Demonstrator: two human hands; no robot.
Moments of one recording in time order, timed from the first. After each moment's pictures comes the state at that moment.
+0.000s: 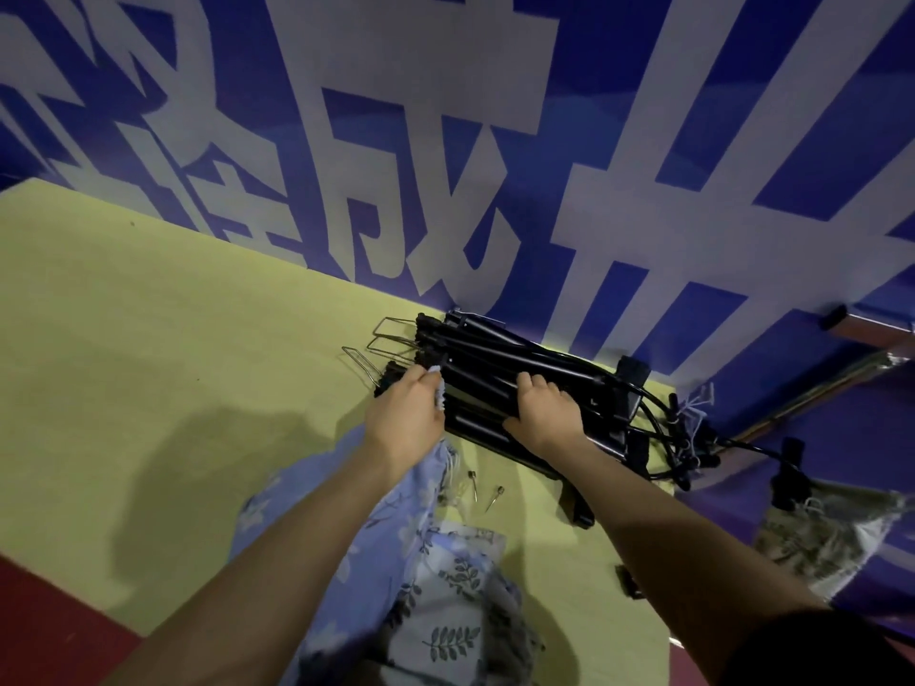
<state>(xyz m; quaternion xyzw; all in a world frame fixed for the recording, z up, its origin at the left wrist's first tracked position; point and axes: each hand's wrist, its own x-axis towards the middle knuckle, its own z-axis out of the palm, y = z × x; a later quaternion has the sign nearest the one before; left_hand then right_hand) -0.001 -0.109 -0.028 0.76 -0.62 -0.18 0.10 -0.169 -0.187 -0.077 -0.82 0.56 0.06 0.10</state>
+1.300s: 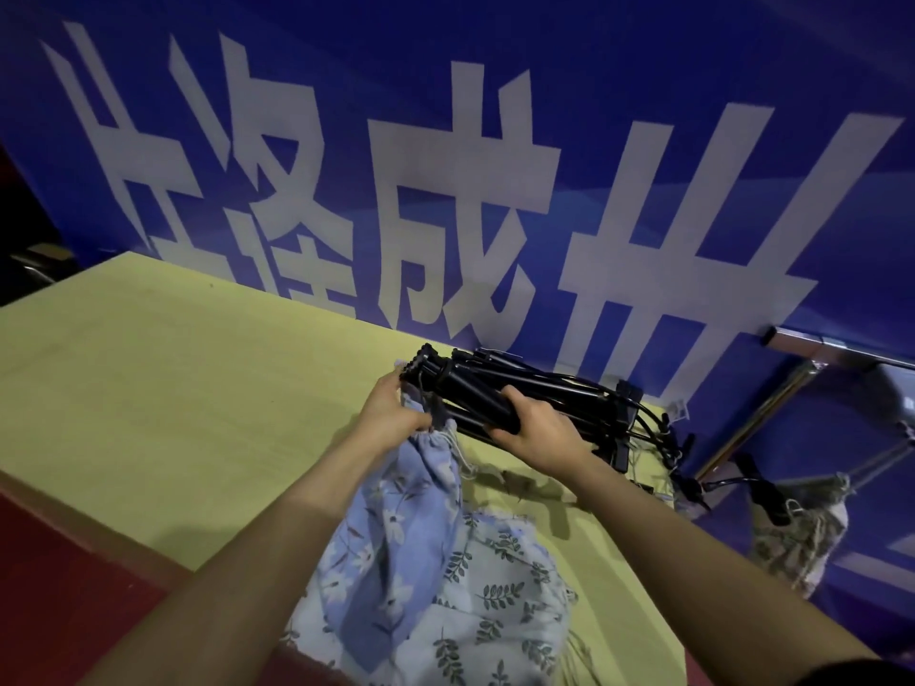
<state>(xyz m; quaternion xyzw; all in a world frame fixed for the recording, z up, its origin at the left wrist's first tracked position) 0.057 -0.018 0.028 0.69 -0.43 -0.40 0.42 -0.140 -0.072 0.012 -0.85 0.48 -0.12 0.18</state>
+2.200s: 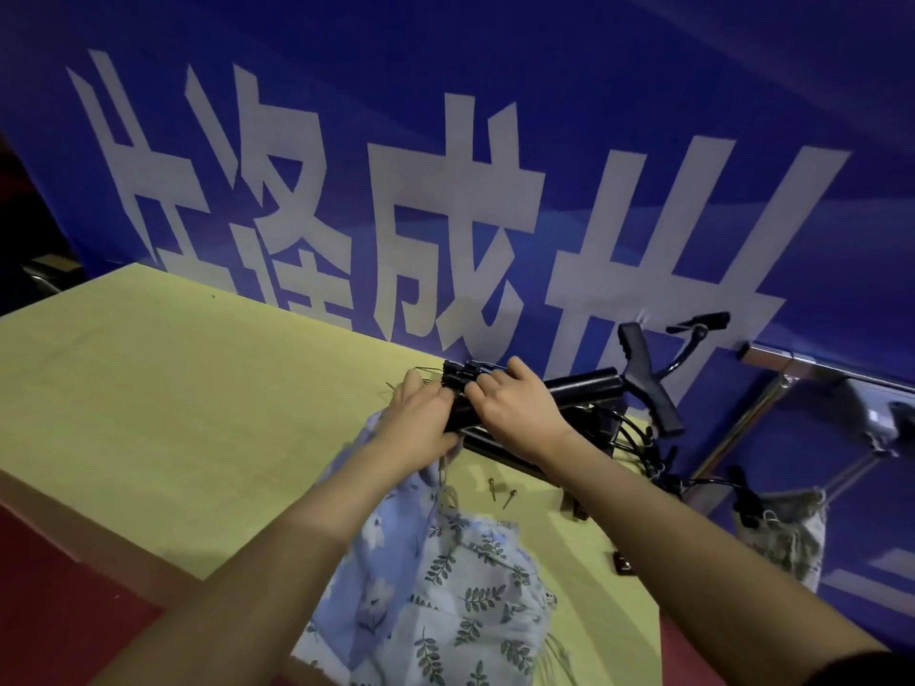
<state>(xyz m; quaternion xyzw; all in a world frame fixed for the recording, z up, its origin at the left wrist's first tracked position) 0.016 -0.013 0.044 0.69 -0.71 -0.02 0.08 -0.127 -0.069 0.047 -0.90 0.27 -0.11 -0.32</state>
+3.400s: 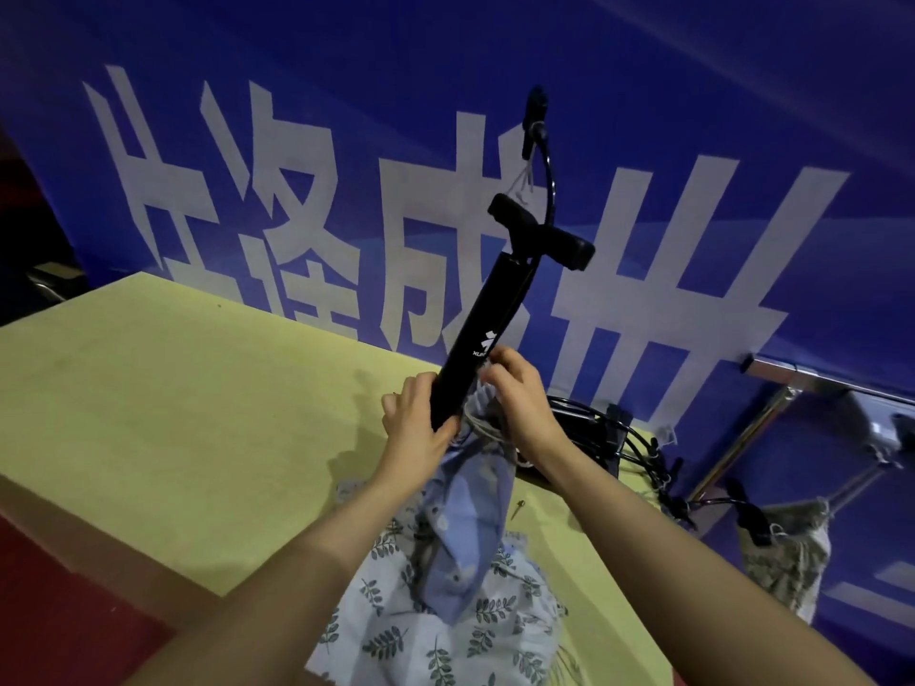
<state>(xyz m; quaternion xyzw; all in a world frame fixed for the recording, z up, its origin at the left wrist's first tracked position) 0.020 0.002 0.033 0.70 -0.57 -0.11 0.42 -0.101 -0.038 0.085 -0.62 0.34 -0.44 0.55</state>
